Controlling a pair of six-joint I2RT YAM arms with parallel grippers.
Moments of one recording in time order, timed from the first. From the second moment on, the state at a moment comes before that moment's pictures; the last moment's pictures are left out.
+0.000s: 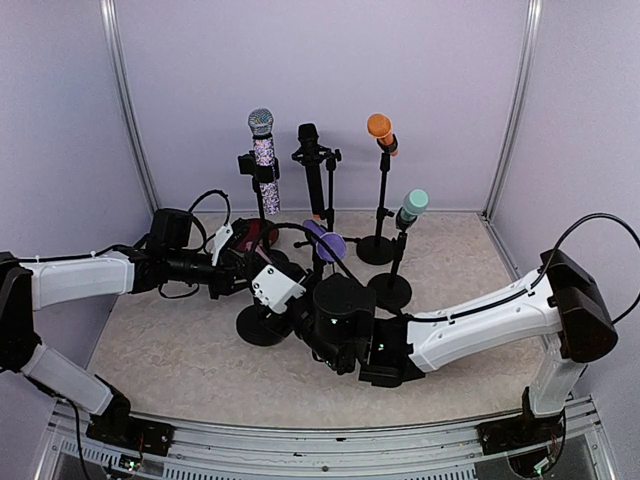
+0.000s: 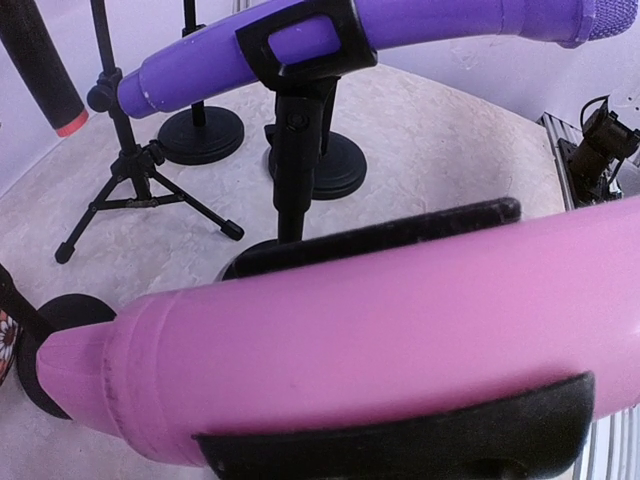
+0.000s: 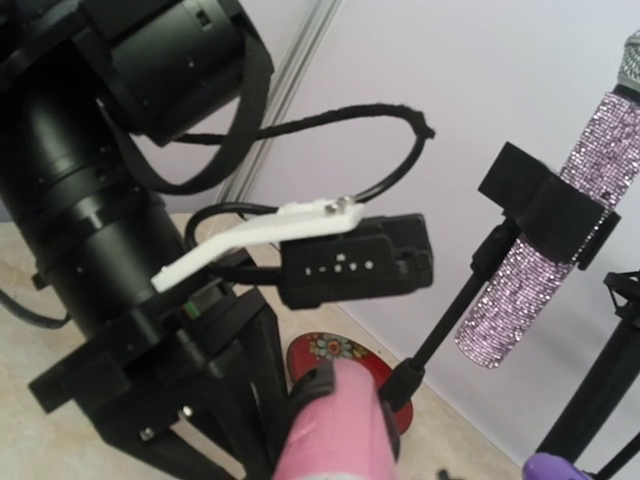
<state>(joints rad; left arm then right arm) -0.42 1.41 0.82 0.01 0.69 0.29 1.39 1.82 1.19 0.69 0.67 -0.49</state>
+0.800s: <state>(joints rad) -0.35 1.42 0.81 0.03 0.51 0.27 1.57 1.59 1.15 0.73 0.69 -0.52</state>
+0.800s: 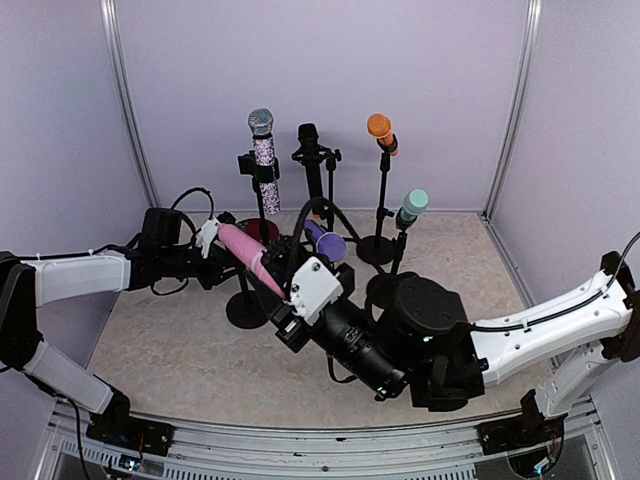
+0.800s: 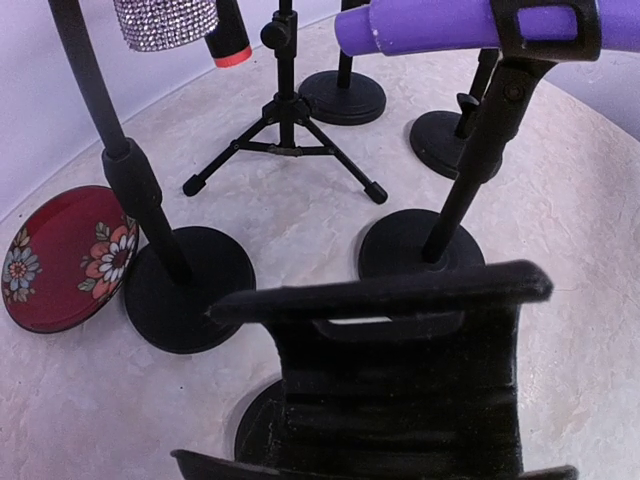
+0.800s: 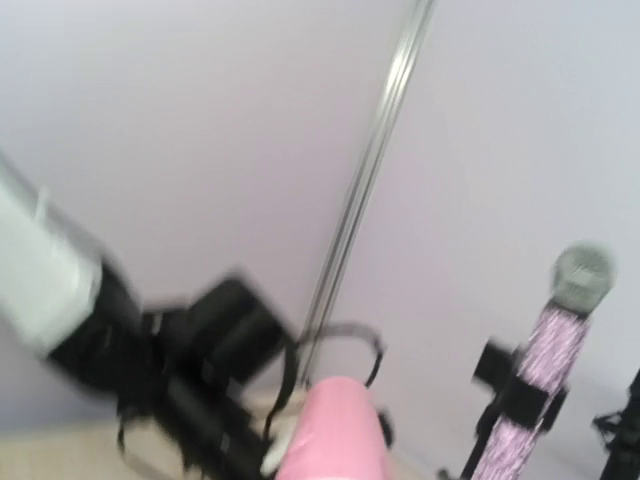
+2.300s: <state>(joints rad) -0.19 0.98 1.02 -1.14 0.71 1.09 1.29 2.07 1.77 0.16 -0.13 0.19</state>
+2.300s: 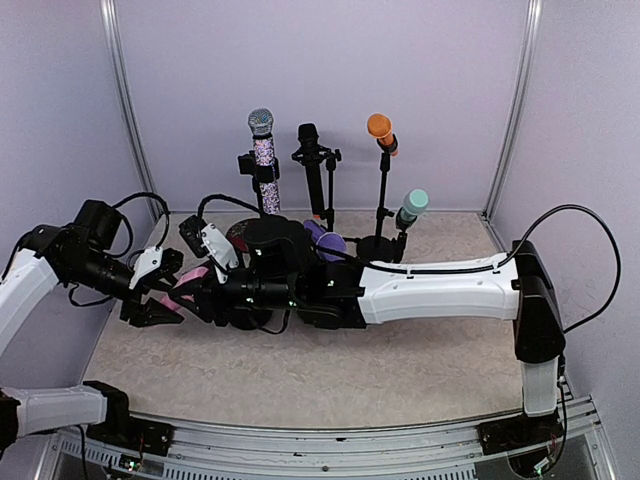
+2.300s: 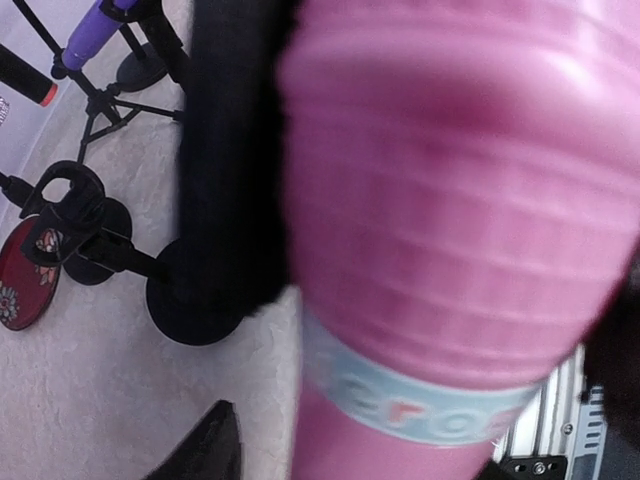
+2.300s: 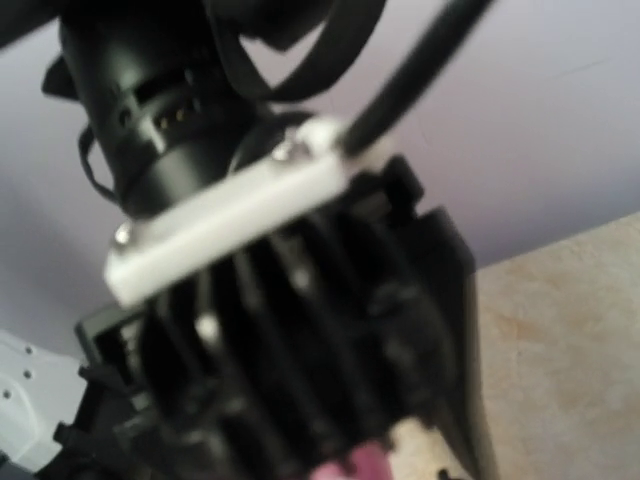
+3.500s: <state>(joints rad) 0.17 1.68 0.90 -0.35 0.04 0.74 1.26 2.26 1.71 0.17 0.49 0.14</state>
